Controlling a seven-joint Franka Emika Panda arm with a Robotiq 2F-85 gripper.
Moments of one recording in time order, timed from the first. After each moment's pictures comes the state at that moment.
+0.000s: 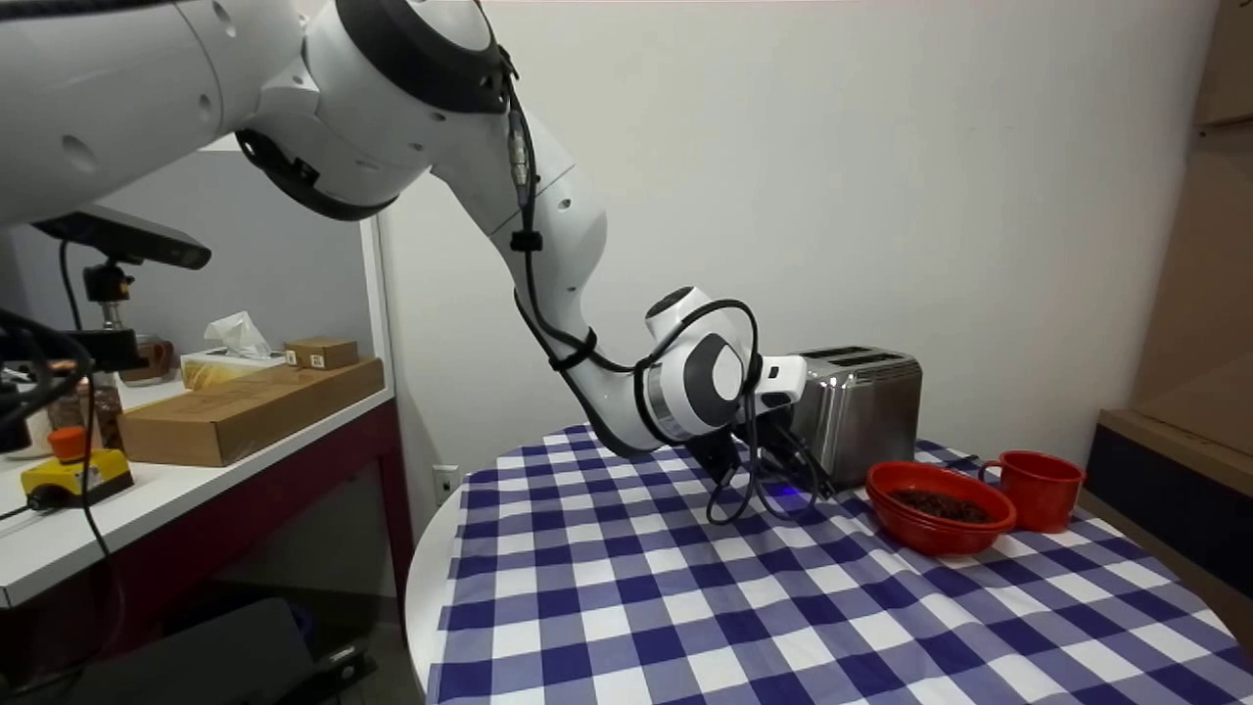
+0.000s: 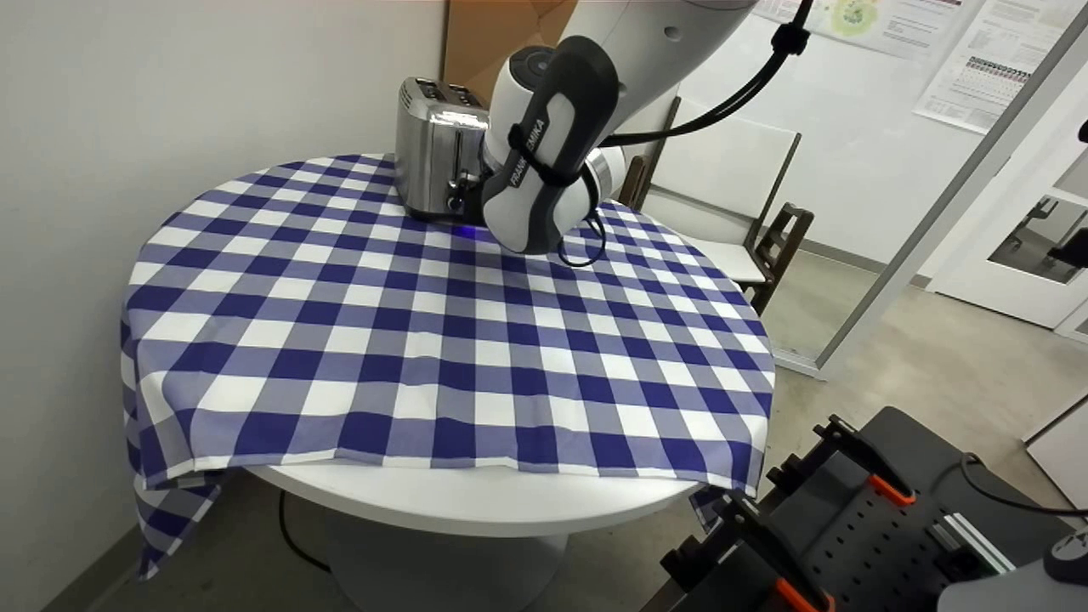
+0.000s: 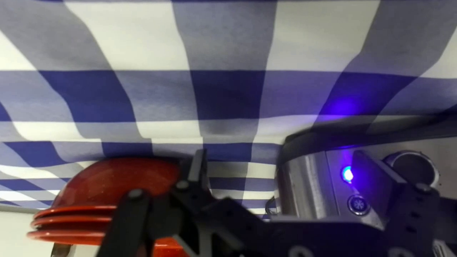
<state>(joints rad) 0.59 1.06 -0.62 -1.71 0.05 3.18 0.86</state>
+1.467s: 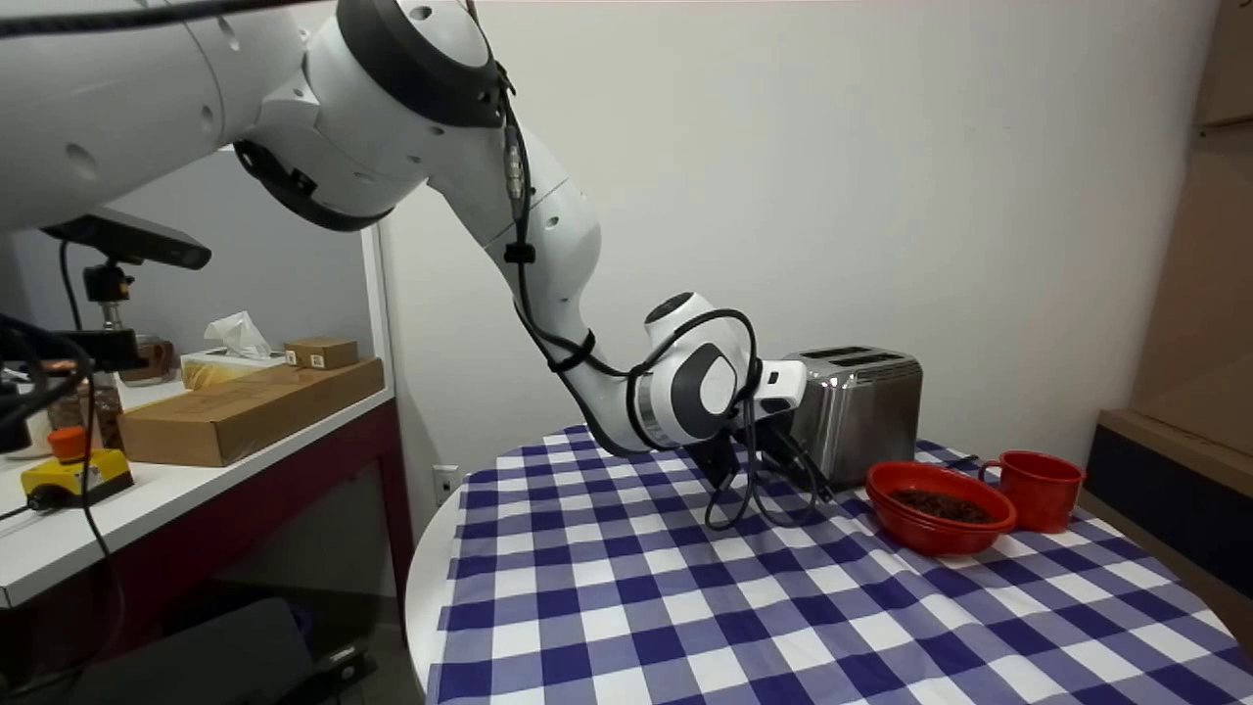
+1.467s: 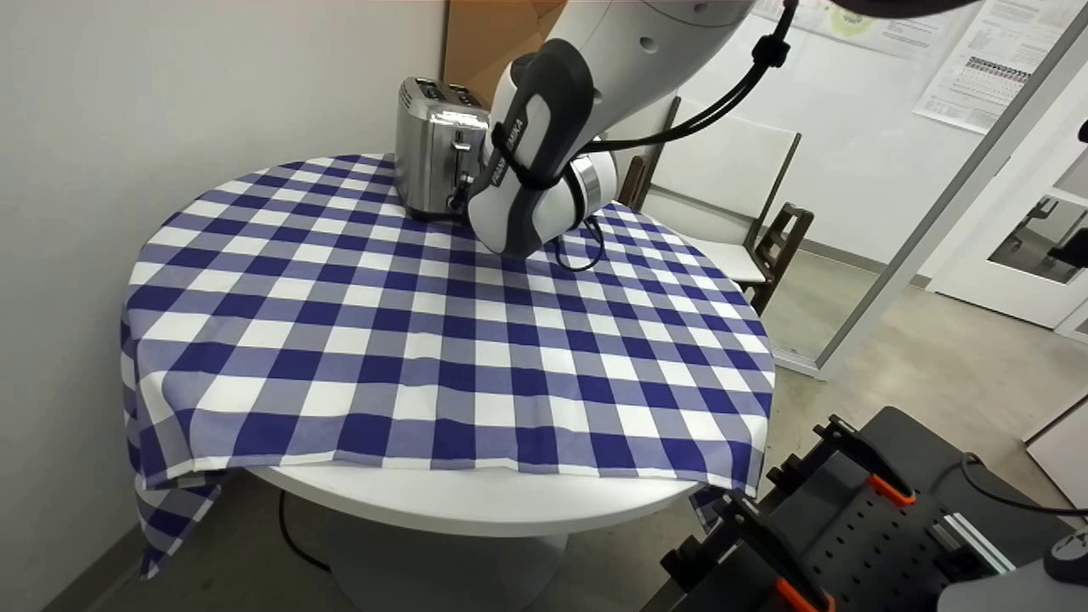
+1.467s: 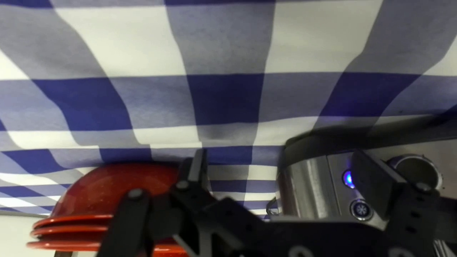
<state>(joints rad) 0.60 1.09 -0.62 -1.70 0.21 3.19 0.74</state>
